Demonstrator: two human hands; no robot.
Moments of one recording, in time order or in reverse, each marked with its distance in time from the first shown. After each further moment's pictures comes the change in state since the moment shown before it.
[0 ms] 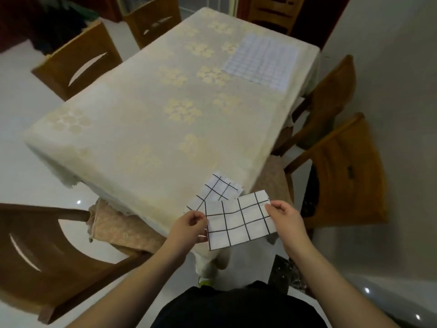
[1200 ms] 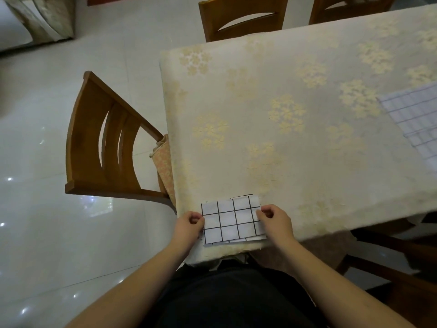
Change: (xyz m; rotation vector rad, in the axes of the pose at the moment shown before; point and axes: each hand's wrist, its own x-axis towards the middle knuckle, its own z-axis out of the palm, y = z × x) left_hand 0.068 -0.040 0.064 -0.200 0.830 -0.291; right_hand 0.210 -0.030 0.095 -0.839 -0.699 -0.318
